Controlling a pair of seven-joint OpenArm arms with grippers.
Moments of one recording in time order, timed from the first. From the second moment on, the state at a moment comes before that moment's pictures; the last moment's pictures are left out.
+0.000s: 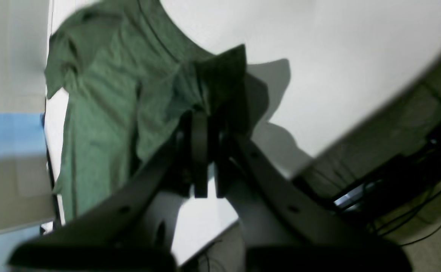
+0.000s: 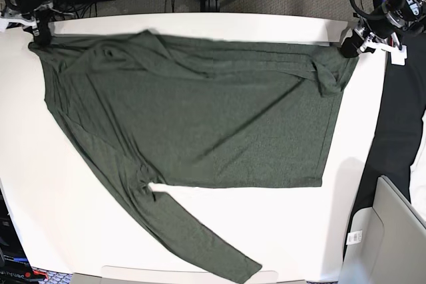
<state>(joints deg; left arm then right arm) 18.3 -11.5 -46.7 92.1 -63.1 -9.2 74.7 -24.9 7.1 54.6 87.0 67.1 17.0 -49.9</state>
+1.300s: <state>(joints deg) 23.5 -11.4 -46.7 92.1 -63.5 -9.2 74.4 -27.9 8.9 56.6 87.0 69.8 16.8 -49.8</state>
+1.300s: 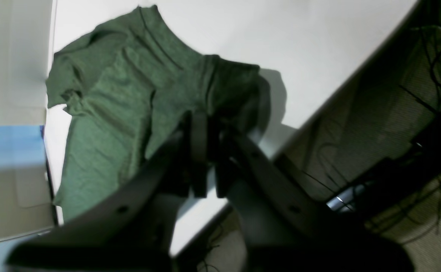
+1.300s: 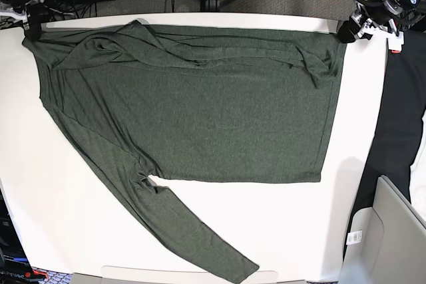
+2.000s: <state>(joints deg) 20.5 -11.5 -52.2 103.4 -63.7 -9.0 75.1 -36.0 8.9 57.1 100.1 73.0 16.3 -49.9</state>
